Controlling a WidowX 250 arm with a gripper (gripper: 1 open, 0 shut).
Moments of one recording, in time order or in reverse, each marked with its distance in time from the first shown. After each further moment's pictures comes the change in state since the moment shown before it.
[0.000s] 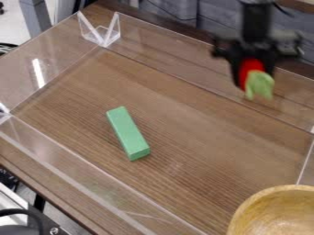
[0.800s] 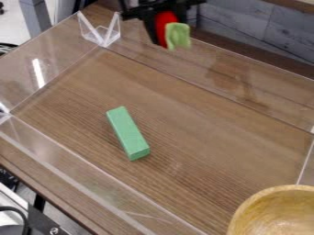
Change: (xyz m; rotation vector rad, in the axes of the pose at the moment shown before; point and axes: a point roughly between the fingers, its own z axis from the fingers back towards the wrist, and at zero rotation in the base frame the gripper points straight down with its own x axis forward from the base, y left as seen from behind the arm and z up) arm 0.001 0.099 0.048 -0.008 -0.090 0.342
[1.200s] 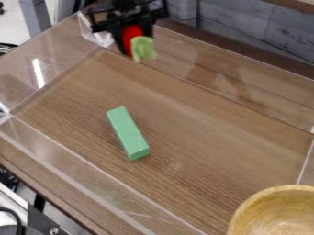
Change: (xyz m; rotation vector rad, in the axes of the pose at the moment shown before) arm 0.012 0.046 -0.021 0.029 -0.014 -0.013
